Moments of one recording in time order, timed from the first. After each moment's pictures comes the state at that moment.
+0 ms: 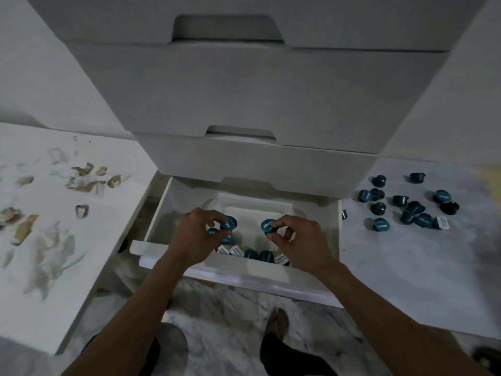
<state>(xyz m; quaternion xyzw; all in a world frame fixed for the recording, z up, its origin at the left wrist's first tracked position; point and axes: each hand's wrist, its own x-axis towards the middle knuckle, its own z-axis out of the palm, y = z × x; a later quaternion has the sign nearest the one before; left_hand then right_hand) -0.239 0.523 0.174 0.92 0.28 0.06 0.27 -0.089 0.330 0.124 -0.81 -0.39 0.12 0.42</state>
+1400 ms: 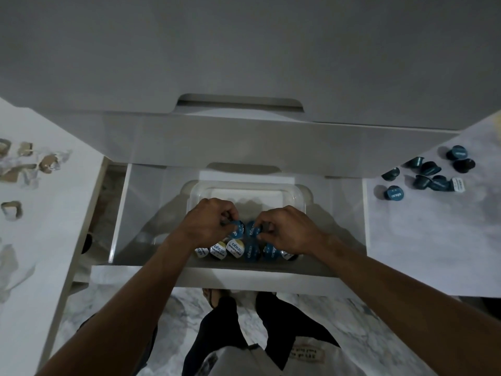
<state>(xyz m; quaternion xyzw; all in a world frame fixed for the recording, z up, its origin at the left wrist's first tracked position) -0.174 0.579 0.066 0.88 0.20 -0.17 0.40 -0.061 0.387 0.059 -0.81 -0.44 0.34 0.18</state>
